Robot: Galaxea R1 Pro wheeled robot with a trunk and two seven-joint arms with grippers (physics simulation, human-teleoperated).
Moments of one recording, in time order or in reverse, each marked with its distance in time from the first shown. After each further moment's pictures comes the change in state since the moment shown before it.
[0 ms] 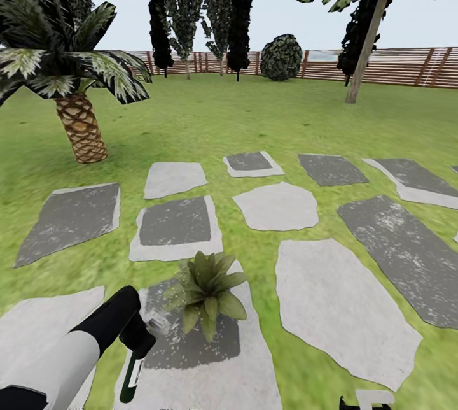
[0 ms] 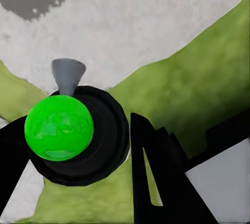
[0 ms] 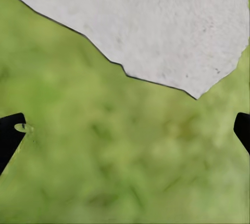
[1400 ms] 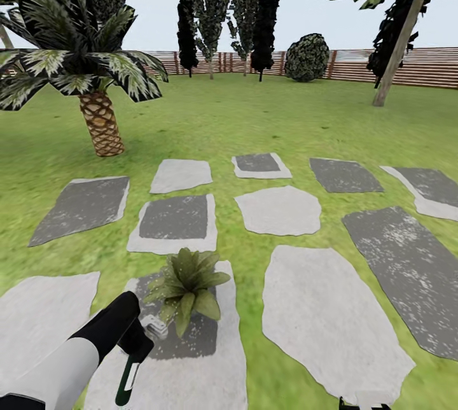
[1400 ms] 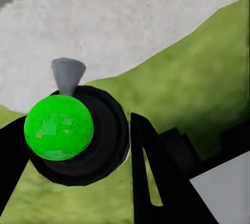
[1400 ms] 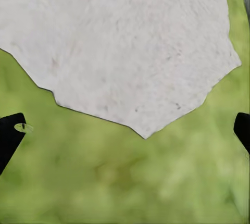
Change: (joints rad) left arm 0.028 -0.006 0.017 -0.006 0.010 0.001 0.089; right arm 0.000 0.002 0.002 0.002 0.000 0.000 0.001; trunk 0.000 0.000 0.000
